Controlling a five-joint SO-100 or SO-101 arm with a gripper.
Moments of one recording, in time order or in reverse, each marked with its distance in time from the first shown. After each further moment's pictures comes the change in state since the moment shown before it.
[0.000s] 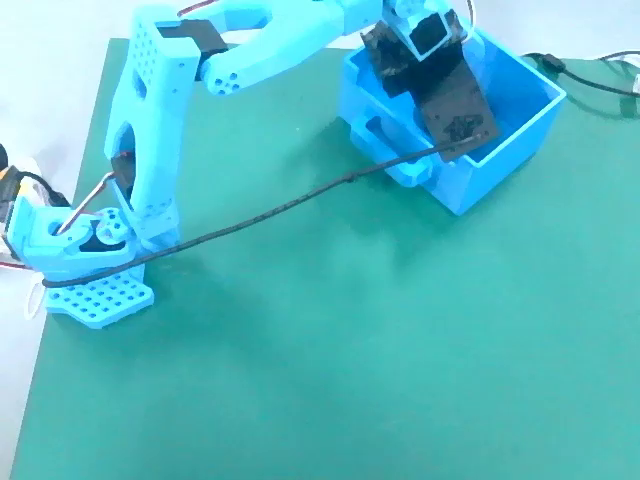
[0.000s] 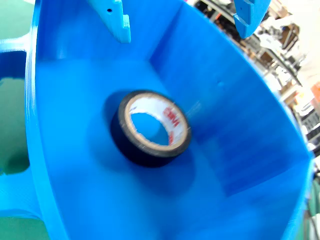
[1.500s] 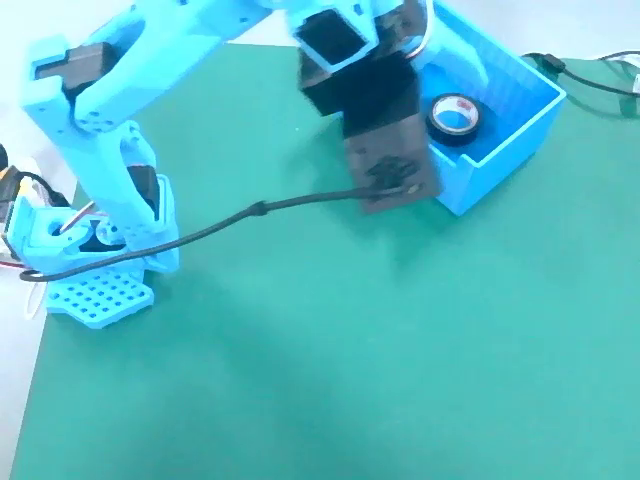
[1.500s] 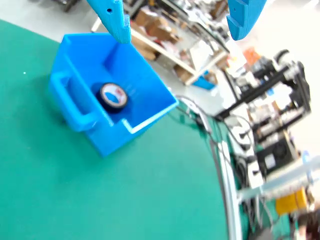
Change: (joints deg) arm 26.4 36.7 -0.1 27.9 -2.4
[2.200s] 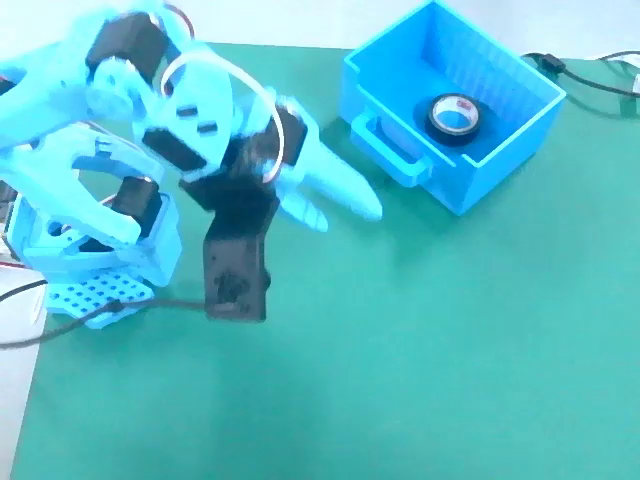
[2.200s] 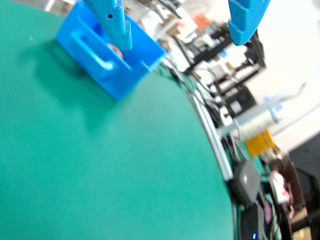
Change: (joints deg) arm 17.8 43.9 55.6 -18.3 0.0
